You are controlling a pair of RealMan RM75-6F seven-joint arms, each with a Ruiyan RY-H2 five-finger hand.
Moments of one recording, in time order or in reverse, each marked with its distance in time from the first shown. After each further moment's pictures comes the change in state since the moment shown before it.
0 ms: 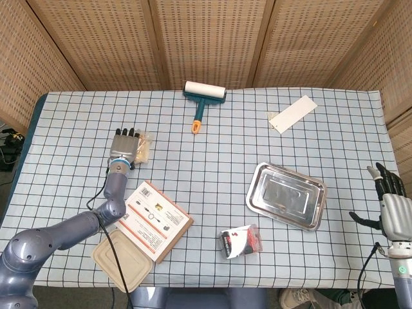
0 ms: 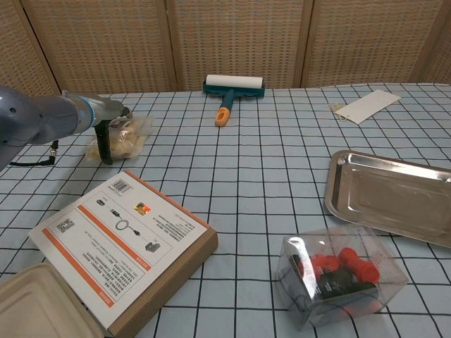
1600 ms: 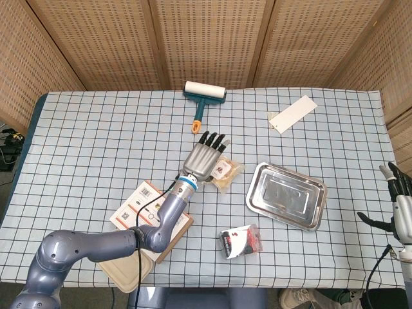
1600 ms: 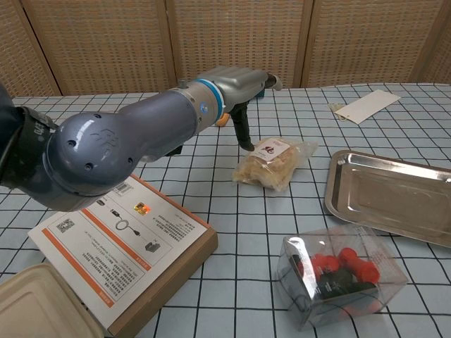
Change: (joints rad) left arm -0.122 -0.135 -0.131 -0.291 0.512 0.194 -0.306; right arm -0.025 0.045 0.003 -0.005 -0.007 0.028 0.096
